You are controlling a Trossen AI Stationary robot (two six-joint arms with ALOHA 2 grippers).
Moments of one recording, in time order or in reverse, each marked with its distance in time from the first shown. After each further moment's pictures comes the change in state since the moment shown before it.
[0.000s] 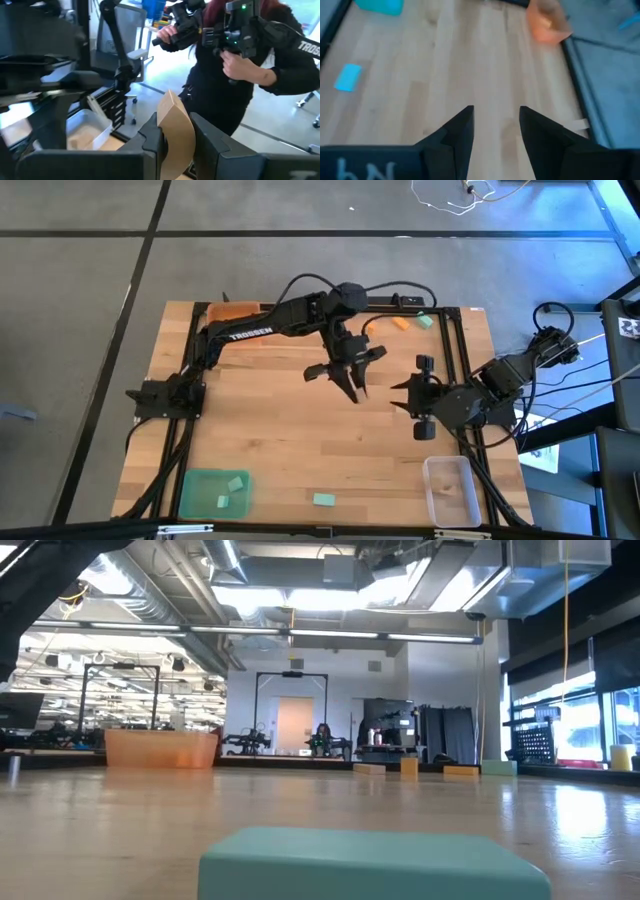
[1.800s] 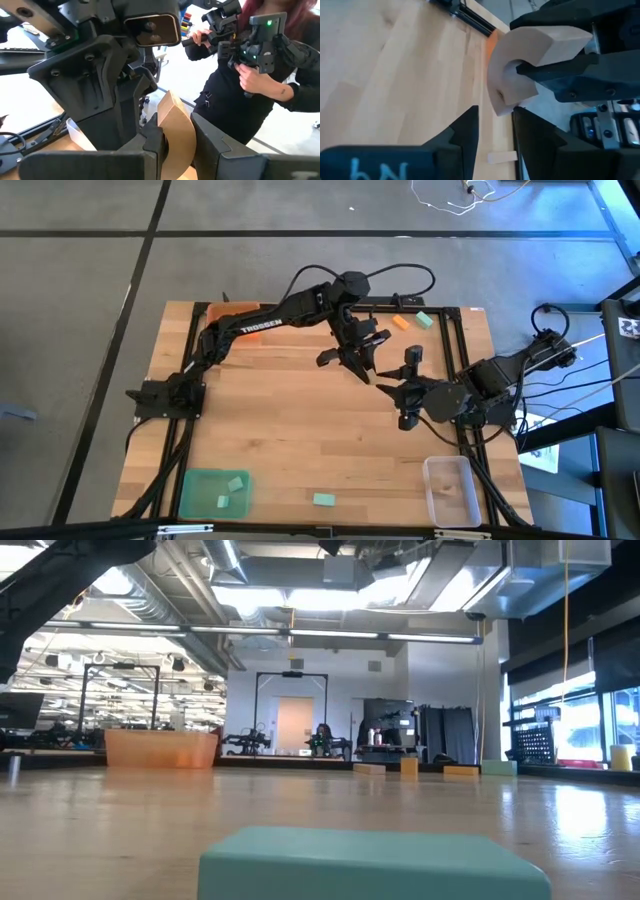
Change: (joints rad) left arm 0.083 0.069 0.000 0.124 -0.001 -0.122; right arm -0.066 0.051 0.001 0.197 0.166 -0.443
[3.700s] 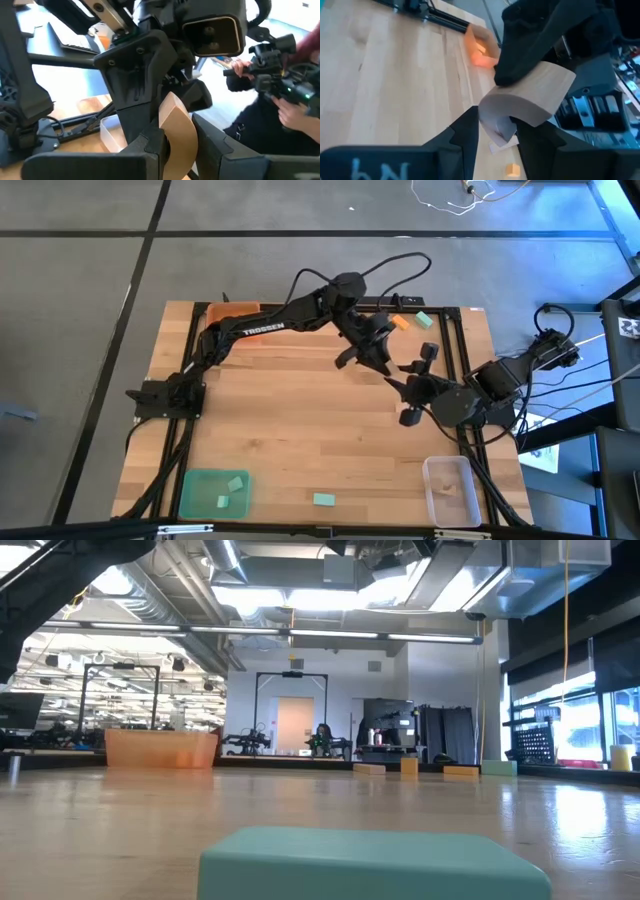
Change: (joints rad) left arm -0.025 -0.001 -0.071 0.305 -0.242 -0.376; right arm 0.001 -0.003 0.001 -0.054 0.142 0.254
